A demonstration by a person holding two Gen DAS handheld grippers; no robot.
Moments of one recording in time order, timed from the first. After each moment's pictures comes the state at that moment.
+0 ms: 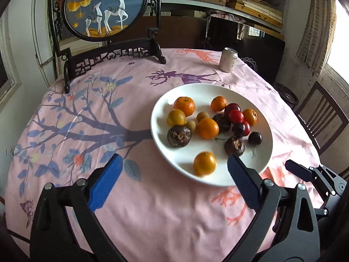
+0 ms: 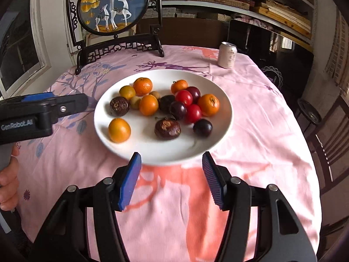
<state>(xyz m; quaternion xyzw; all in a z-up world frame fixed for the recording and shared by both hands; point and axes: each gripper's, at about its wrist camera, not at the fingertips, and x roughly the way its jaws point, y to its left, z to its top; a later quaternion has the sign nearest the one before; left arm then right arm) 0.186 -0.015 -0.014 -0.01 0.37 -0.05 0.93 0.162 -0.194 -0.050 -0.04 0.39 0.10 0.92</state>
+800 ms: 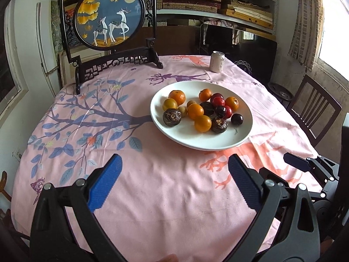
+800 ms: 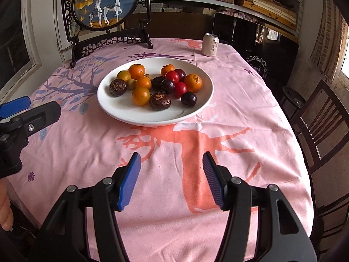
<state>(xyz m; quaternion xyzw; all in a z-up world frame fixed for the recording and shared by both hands) 0.109 -0.021 -0.002 0.01 0.35 -0.05 0.94 0.108 -0.196 -0.042 -0.04 0.40 0.05 0.91</state>
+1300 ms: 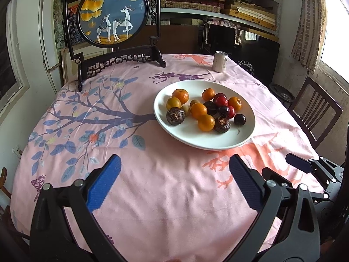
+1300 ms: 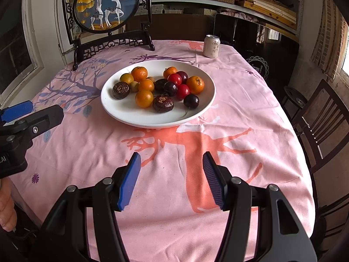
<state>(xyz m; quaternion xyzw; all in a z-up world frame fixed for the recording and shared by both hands) 0.110 -0.015 -0.003 0.00 0.35 -0.05 0.93 0.107 -0.195 -0.038 -0.03 0.40 0.06 0.91</state>
